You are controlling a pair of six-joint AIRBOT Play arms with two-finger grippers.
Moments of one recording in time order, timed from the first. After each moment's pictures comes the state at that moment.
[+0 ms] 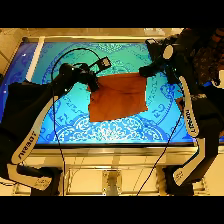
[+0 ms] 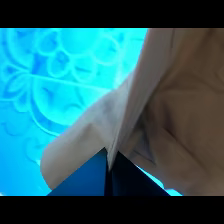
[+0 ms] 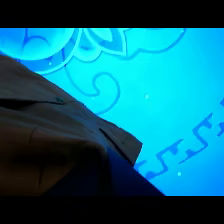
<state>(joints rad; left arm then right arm) -0.44 -1.57 1.53 -1.53 0.90 2.33 0.13 -1.84 1.98 -1.41 1.36 1.36</state>
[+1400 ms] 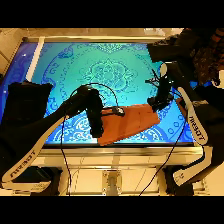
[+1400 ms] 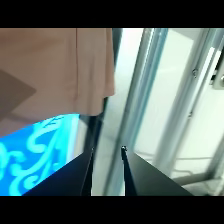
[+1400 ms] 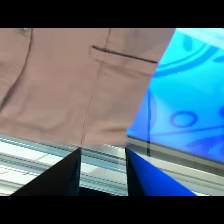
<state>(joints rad) -0.70 -1.49 1.31 -1.89 1.66 2.33 0.14 -1.71 1.61 -1.54 1.83 1.40</state>
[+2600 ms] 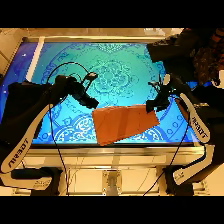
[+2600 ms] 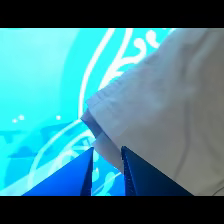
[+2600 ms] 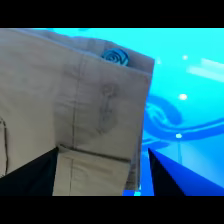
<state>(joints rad) -0.41 -1.49 1.31 -1.76 1.16 1.76 0.07 -1.73 1.40 -1.42 1.46 1.40</state>
